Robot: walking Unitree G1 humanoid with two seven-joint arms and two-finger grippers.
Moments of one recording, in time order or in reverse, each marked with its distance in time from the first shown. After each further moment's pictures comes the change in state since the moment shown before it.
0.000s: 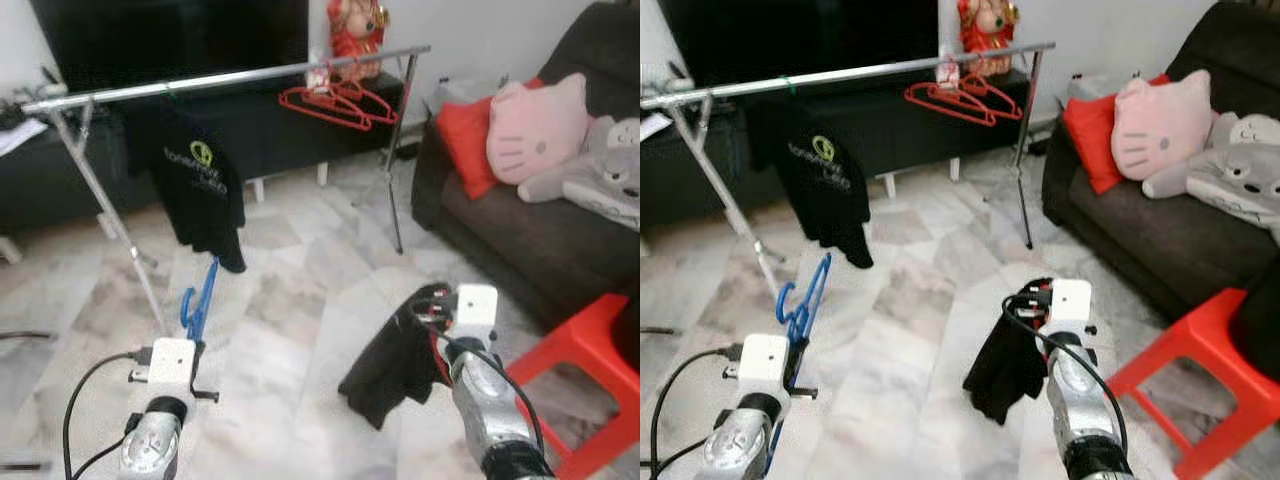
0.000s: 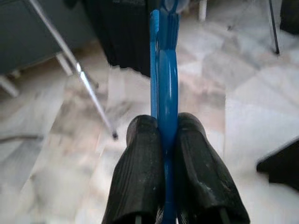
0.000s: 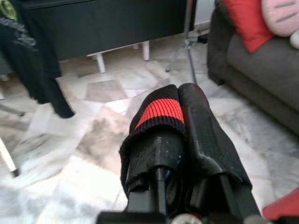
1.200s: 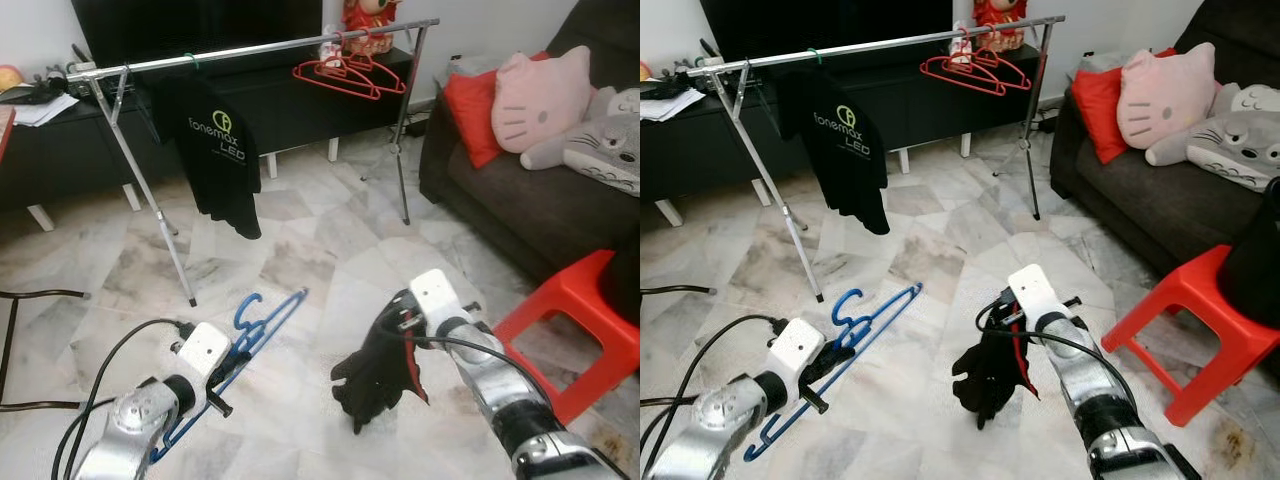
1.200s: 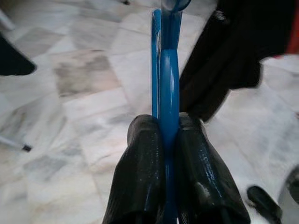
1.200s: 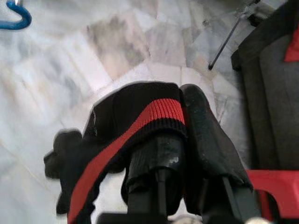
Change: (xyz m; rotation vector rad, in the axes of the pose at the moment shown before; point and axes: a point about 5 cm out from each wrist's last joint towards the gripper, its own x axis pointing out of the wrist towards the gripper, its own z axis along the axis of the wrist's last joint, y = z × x) left arm 0.014 -0.005 0.034 0.280 0.100 -0.714; right arm 0.025 0.008 0.009 -0.638 0.269 0.263
